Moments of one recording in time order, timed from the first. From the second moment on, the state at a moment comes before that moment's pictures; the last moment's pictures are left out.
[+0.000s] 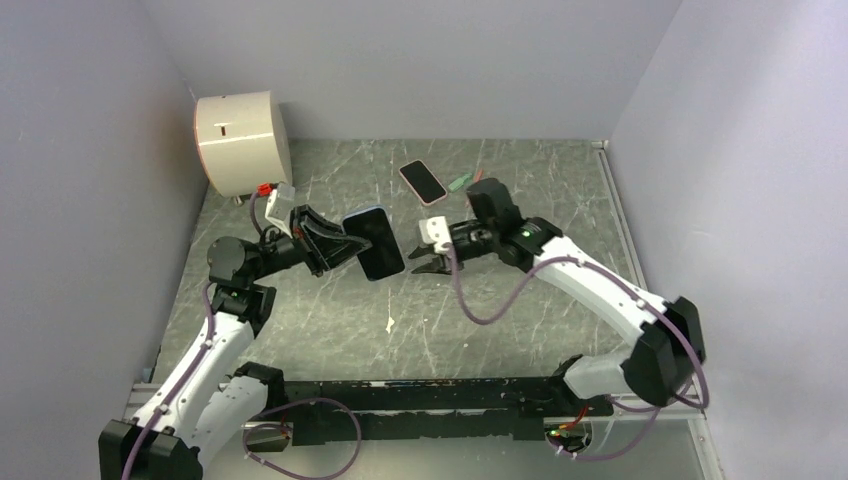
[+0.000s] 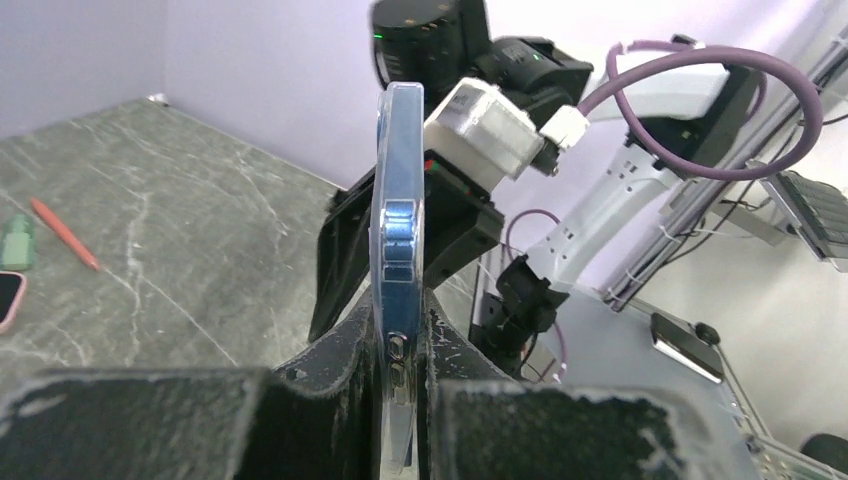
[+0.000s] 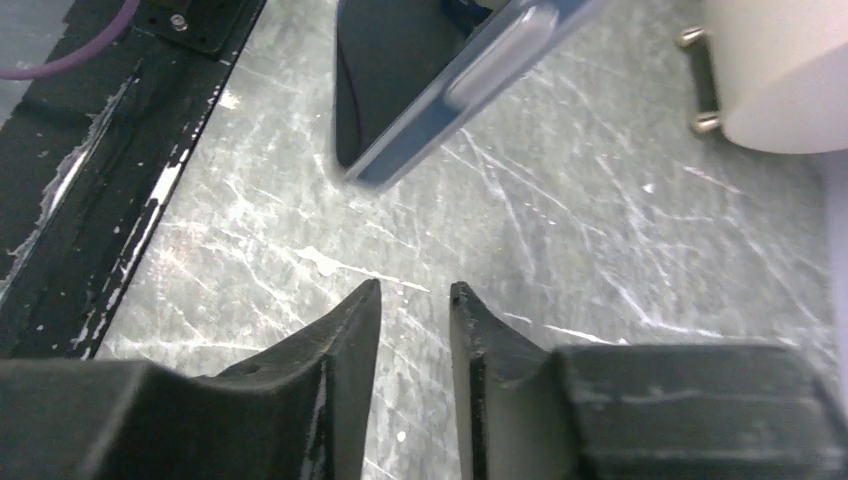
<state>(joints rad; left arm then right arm) -0.25 0.85 0.58 0.73 0.99 -0.79 0.69 1.39 1.16 -0.45 -0.91 -0.90</state>
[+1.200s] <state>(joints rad) -0.25 0.86 0.54 0.78 0.97 -0.73 0.65 1.29 0.99 0.04 -1.10 -0.34</state>
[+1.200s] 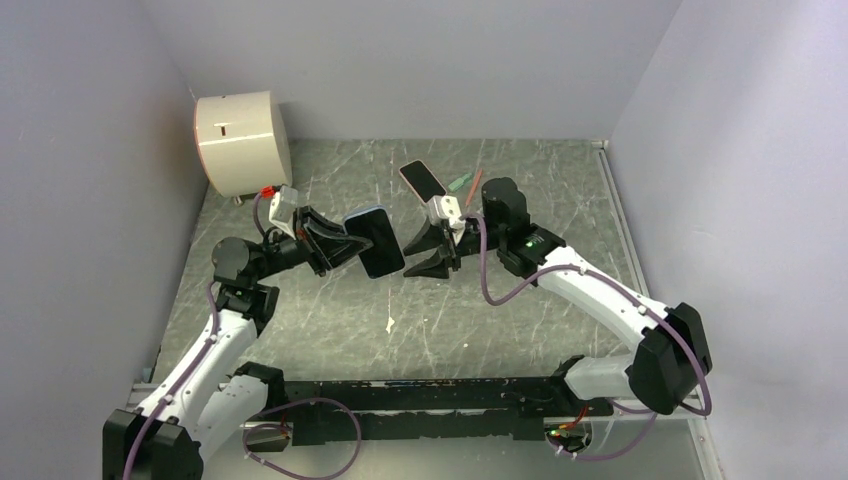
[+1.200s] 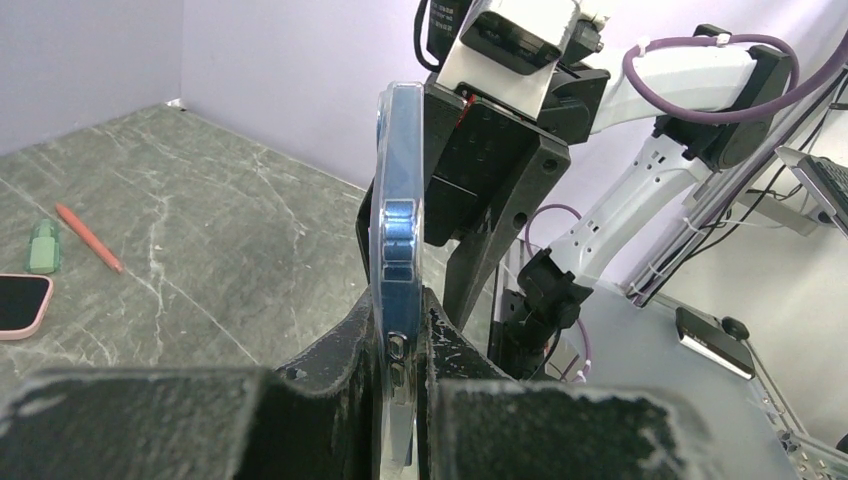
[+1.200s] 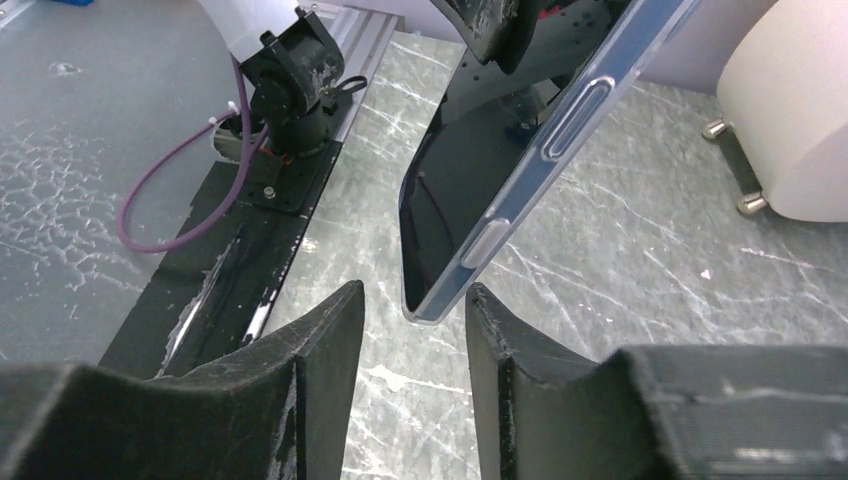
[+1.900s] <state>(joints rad) -0.25 0.90 0.55 0.76 0.96 -0.66 0.64 1.40 1.11 -0.15 -1.12 -0.51</state>
